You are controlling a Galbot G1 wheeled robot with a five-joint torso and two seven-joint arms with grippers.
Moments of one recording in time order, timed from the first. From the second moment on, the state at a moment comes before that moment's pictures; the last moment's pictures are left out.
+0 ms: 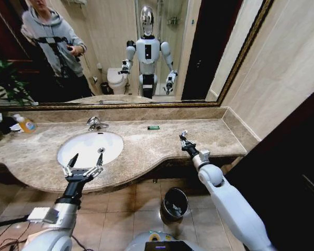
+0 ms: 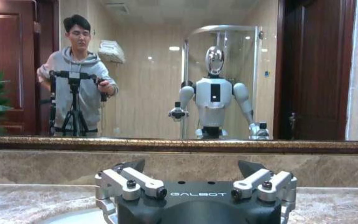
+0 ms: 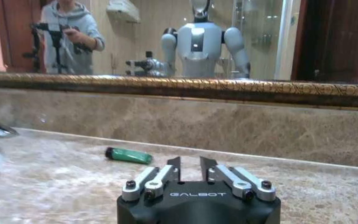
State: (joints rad) left arm 1.84 -1.36 -0.82 -2.47 -0.37 0.04 0.05; right arm -0.96 1.13 0.26 1.70 0.38 -0.14 0.04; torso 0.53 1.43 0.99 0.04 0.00
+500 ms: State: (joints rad) left arm 1.84 -1.36 -0.82 -2.47 -0.37 0.04 0.05; right arm -0.88 1.16 0.26 1.55 0.33 -0.13 0.06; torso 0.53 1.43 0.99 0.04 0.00
